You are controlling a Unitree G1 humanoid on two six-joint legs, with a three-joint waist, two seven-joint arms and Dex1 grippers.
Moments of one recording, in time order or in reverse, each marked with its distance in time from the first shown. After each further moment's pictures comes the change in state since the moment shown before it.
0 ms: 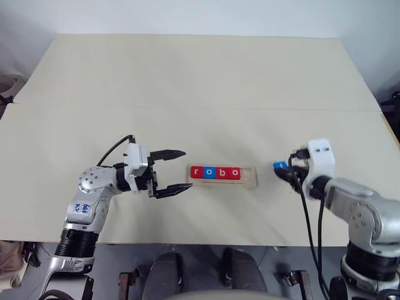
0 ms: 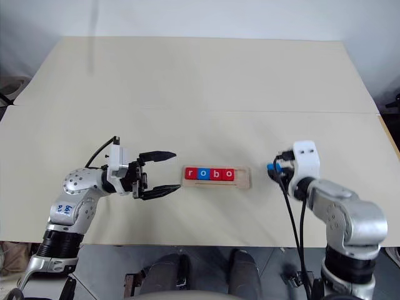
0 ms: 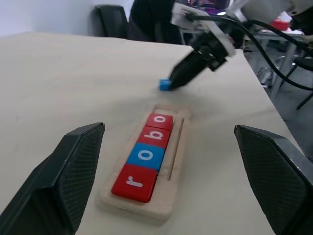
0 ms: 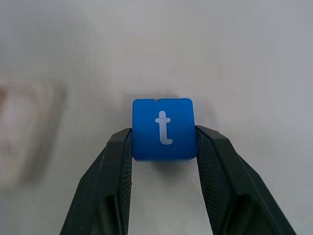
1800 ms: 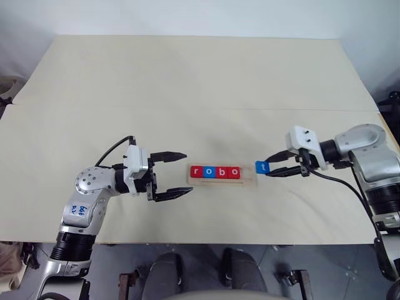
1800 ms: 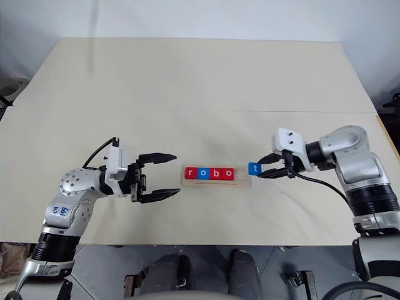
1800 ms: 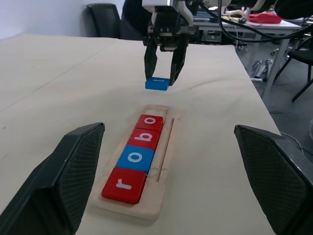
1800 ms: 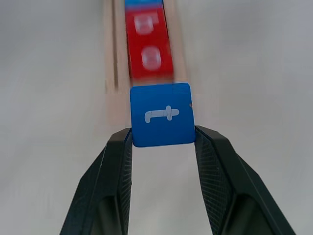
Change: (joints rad) left arm 0.044 0.025 0.010 -0.109 -0.001 0.038 0.024; right arm -0.452 -0.428 0.567 0.895 -0.229 -1.253 1.207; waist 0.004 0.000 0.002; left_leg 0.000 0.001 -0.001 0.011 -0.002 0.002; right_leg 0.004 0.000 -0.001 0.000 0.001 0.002
